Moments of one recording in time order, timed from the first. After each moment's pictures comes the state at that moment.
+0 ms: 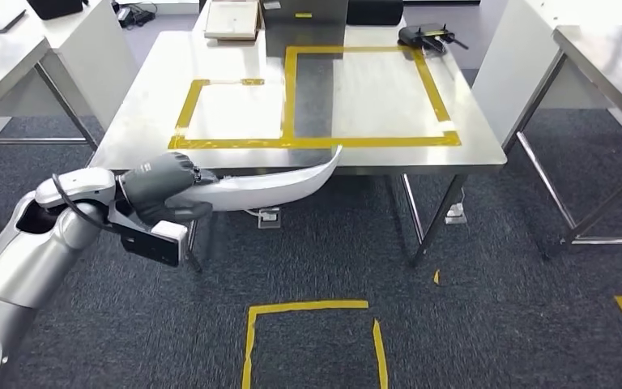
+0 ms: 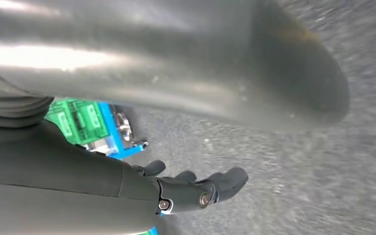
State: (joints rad) left arm -0.87 0.28 -0.68 -1.09 -0.67 -0.32 -0.67; right arm -0.06 0.18 -1.15 -0.22 1.18 -0.23 0.29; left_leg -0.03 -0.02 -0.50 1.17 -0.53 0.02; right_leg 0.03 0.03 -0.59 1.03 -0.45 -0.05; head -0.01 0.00
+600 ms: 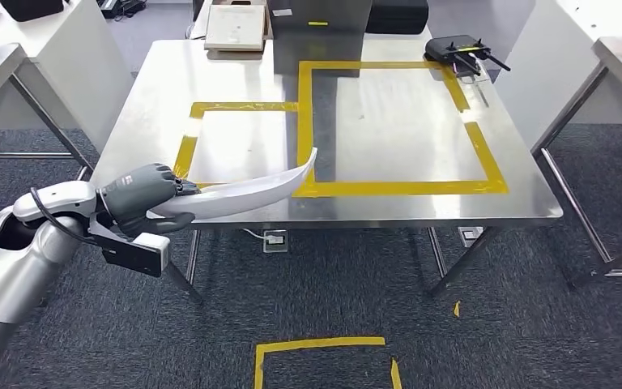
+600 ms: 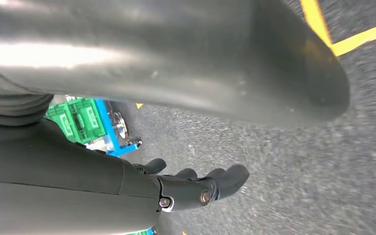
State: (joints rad) left arm -0.82 0.34 -0.65 -1.16 -0.66 -0.35 -0.66; right arm -0.06 0.19 -1.15 -0.22 1.18 -0.23 0.25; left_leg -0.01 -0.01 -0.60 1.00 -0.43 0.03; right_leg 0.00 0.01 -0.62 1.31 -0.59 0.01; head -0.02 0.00
